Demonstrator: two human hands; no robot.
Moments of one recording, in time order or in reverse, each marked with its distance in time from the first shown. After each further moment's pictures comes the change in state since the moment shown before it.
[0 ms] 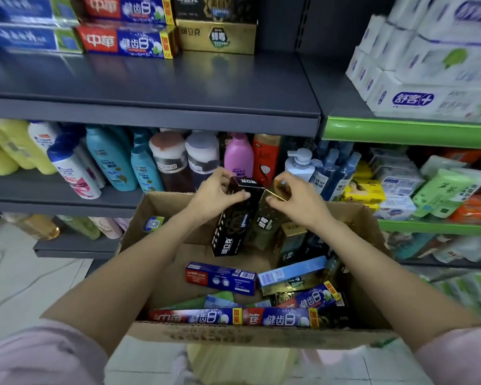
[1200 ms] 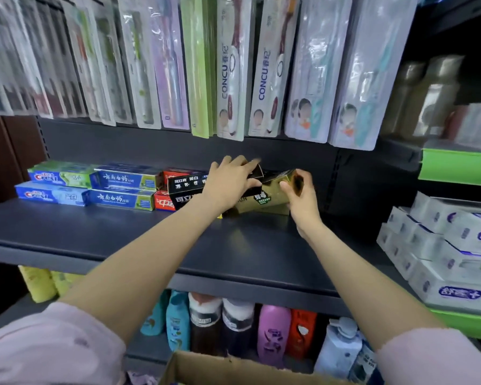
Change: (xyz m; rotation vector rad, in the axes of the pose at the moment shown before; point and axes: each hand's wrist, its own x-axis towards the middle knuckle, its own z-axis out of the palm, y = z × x) left_hand 0.135 0.195 -0.209 1.044 0.457 0.362; right_hand 0.228 -0.154 -0.117 0.810 0.471 -0.129
